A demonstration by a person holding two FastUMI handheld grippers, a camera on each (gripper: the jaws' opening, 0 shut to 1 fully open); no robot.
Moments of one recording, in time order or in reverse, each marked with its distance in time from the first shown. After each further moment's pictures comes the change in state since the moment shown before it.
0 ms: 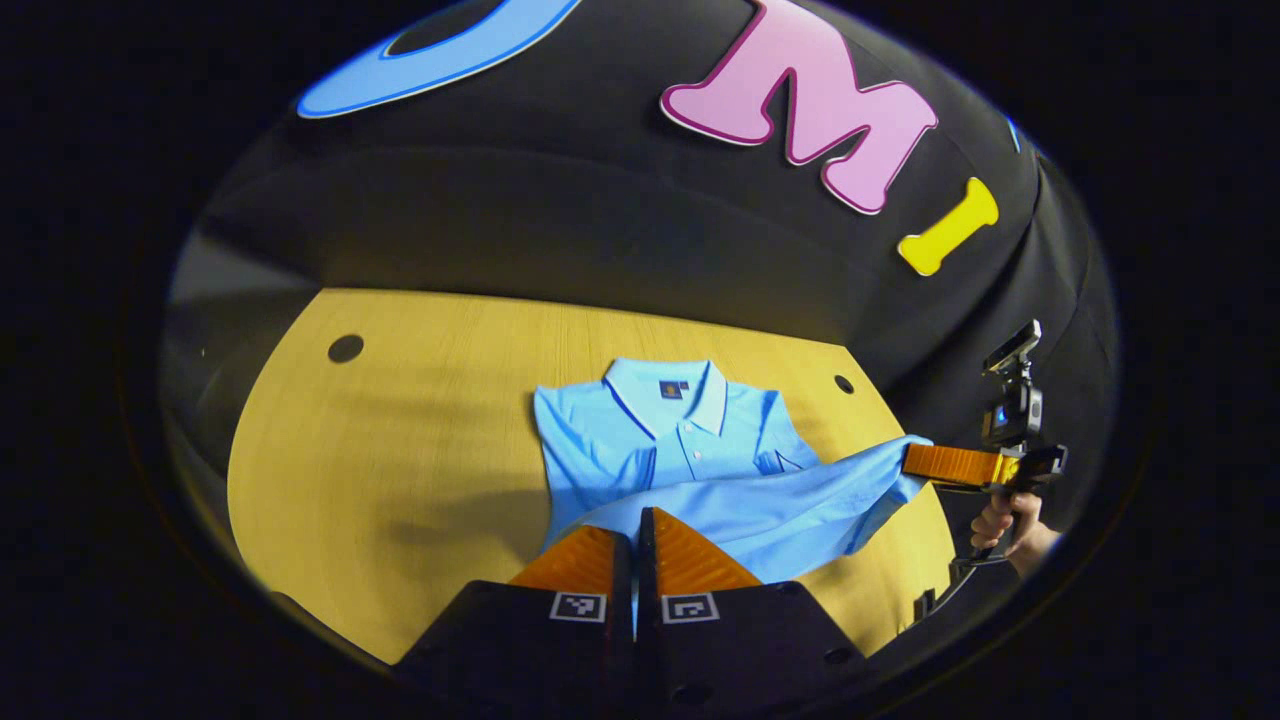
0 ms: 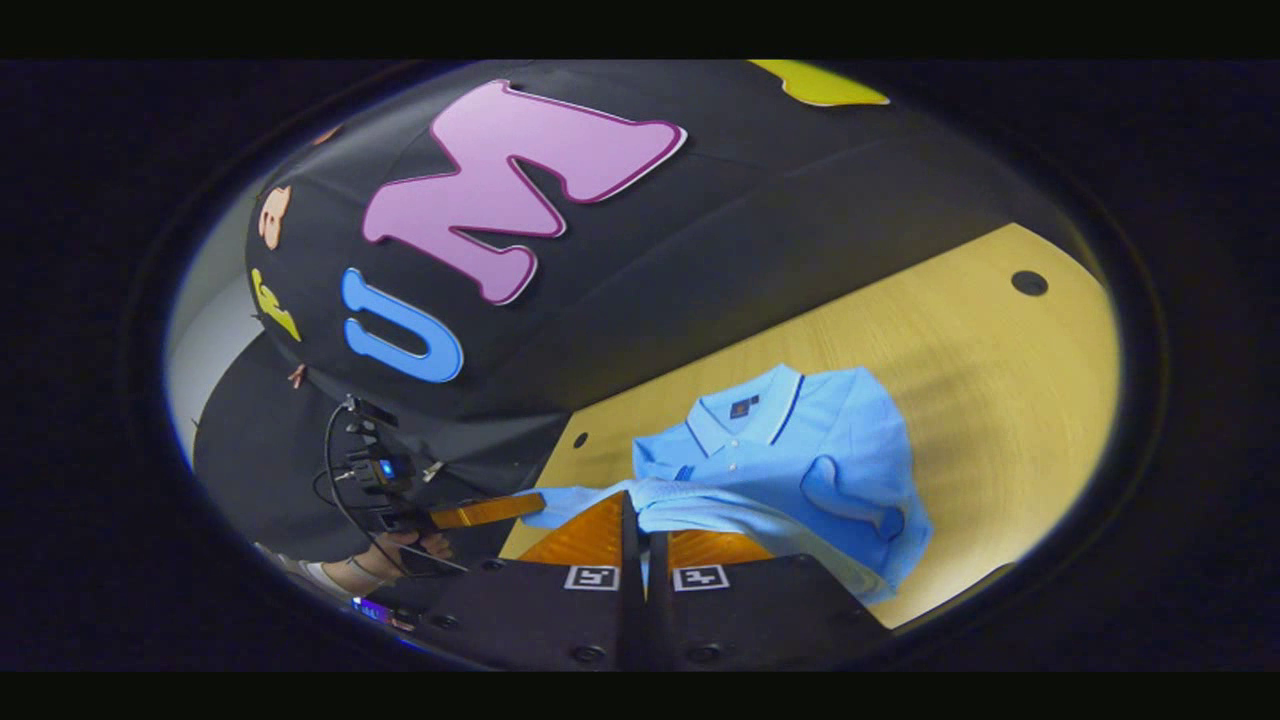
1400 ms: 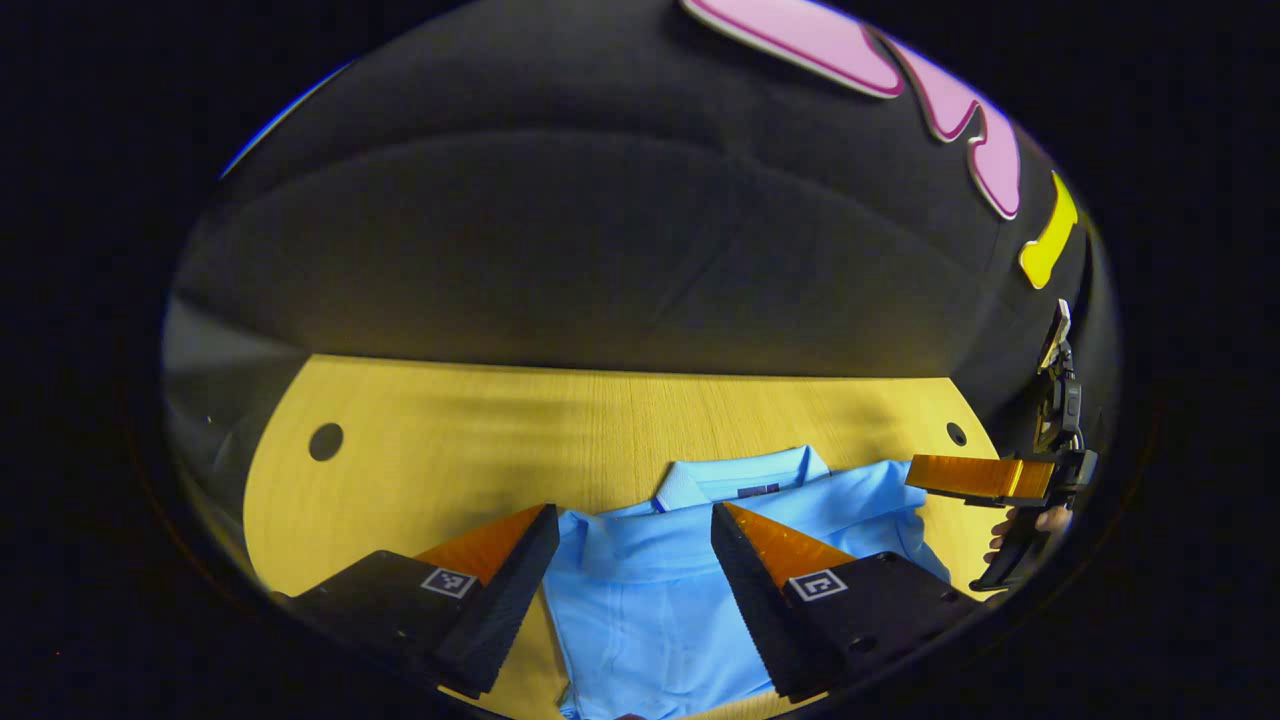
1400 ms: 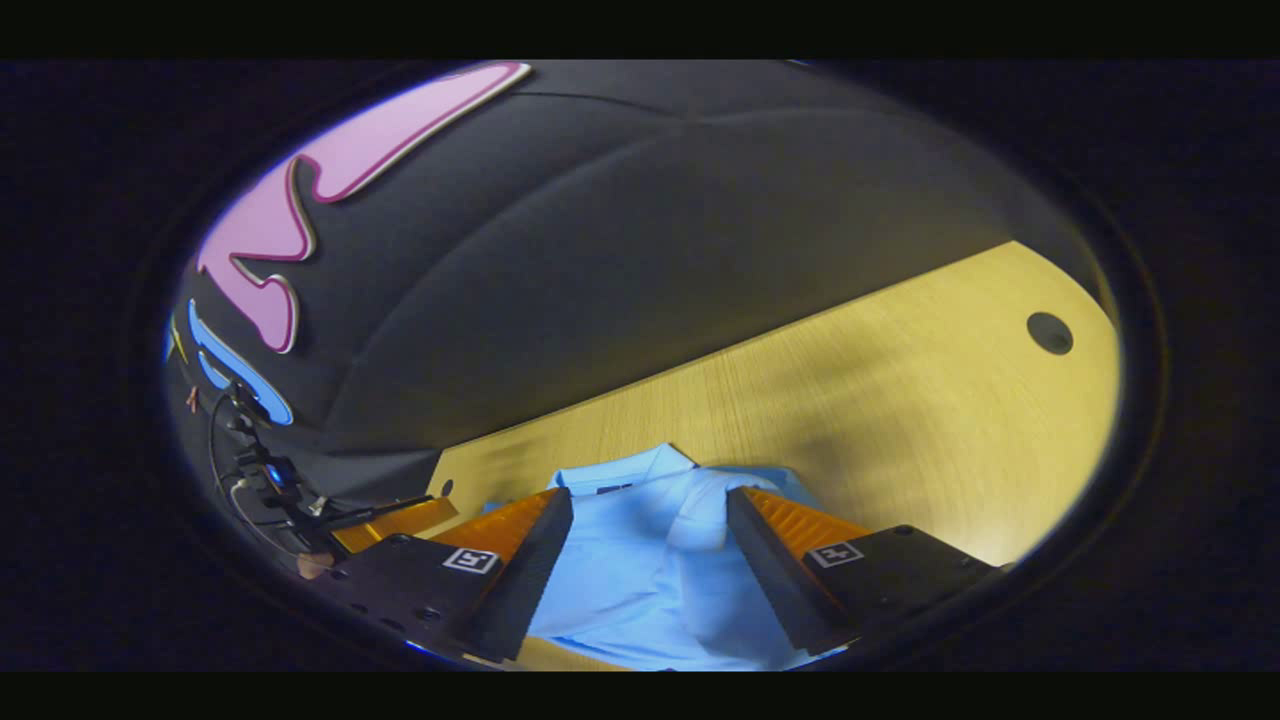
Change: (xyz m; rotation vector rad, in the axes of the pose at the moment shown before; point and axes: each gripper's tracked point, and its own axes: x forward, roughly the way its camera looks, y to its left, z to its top) left arm 0.104 0.024 0.088 0.076 -0.076 0.213; right arm 0.108 -0.106 0.061 -0.027 -0.028 -0.293
